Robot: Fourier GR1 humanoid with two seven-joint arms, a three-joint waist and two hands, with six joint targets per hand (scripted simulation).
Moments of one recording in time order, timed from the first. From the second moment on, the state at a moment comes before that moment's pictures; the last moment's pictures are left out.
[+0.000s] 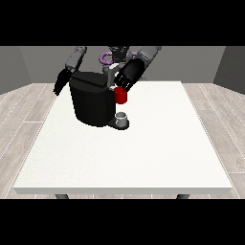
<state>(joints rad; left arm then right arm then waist) -1.27 0.43 0.12 -0.65 -0.75 -0.41 -0.09 -0.46 -0.09 -0.08 -1.24 0.15 -0.18 -0.01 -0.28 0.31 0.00</state>
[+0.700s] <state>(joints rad) -1.27 0.46 0.08 -0.63 -0.82 -0.33 -0.13 -0.47 -0.08 -0.05 -1.27 0.17 -0.19 0.01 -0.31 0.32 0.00</state>
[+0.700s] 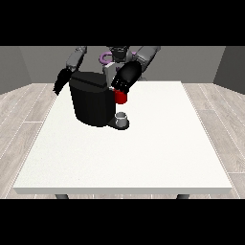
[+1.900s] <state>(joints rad) -1.29 0.50 0.10 -0.64 -0.86 -0.24 -0.25 -0.51 -0.10 -0.07 -1.26 0.18 -0.20 0.00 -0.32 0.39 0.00</state>
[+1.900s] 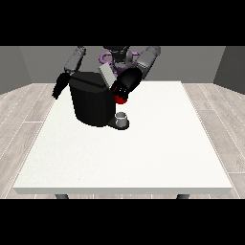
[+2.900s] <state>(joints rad) -1.27 0.54 0.09 -0.61 -0.92 -0.19 -0.29 -0.49 -0.08 -0.04 -1.26 0.19 -0.20 0.02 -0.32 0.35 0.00</state>
